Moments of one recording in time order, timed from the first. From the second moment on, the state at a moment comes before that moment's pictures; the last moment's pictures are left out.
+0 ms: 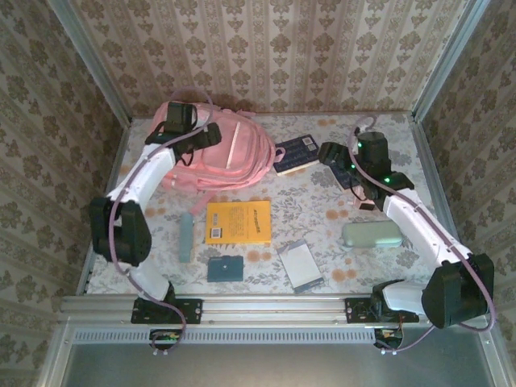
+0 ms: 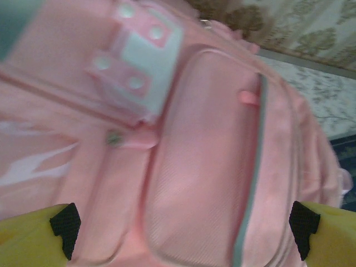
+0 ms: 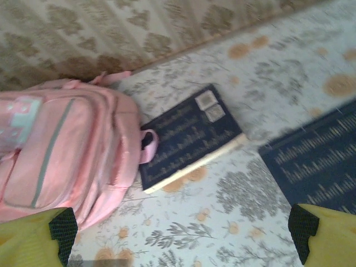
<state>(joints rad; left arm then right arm) -0.26 1.75 1.51 -0.51 0.00 -0.38 0.19 1.26 0.99 -0.27 -0.01 0.53</state>
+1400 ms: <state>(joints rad) -0.33 2.33 2.00 -0.52 0.31 -0.37 0.31 1.28 0.86 -0.11 -0.22 0.66</state>
